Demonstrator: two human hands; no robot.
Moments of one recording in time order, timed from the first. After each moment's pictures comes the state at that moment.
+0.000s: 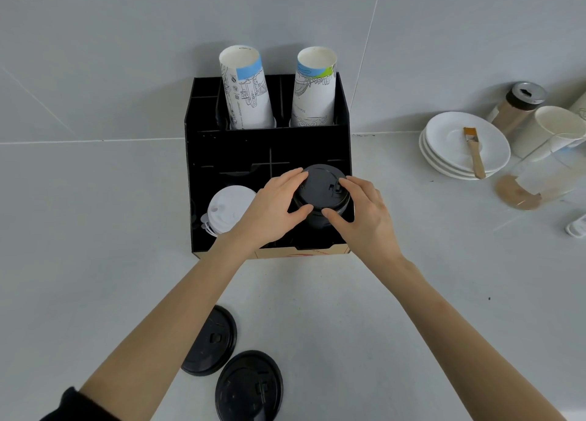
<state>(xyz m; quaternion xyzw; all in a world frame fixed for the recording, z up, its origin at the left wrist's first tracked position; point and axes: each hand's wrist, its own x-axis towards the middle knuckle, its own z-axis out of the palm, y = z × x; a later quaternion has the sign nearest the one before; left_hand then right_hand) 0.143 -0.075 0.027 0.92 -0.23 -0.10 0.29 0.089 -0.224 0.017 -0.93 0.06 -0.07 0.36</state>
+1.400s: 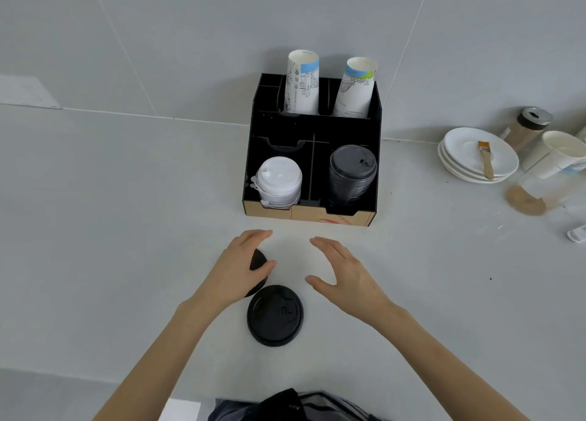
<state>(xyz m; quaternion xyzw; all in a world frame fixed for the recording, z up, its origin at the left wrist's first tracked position) -0.023 0.034 0.002 0.93 -0.10 -0.07 0.35 -0.042 -0.164 -0.003 -0.93 -0.14 0.09 0.34</state>
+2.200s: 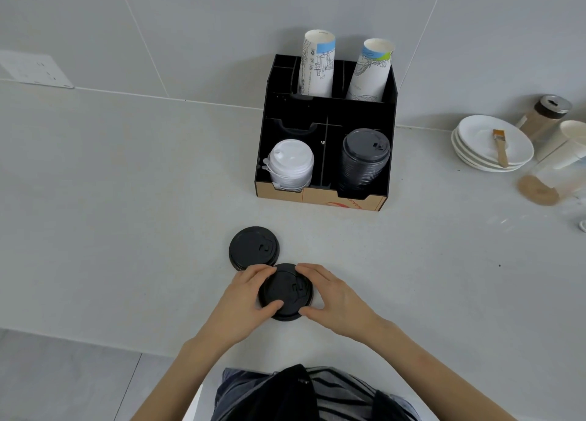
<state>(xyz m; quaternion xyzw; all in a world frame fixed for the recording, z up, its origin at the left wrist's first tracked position) -0.092 0.045 -0.038 0.92 -0.08 -0.12 0.35 -0.081 -0.137 -0.036 -0.89 -0.18 0.22 0.35</state>
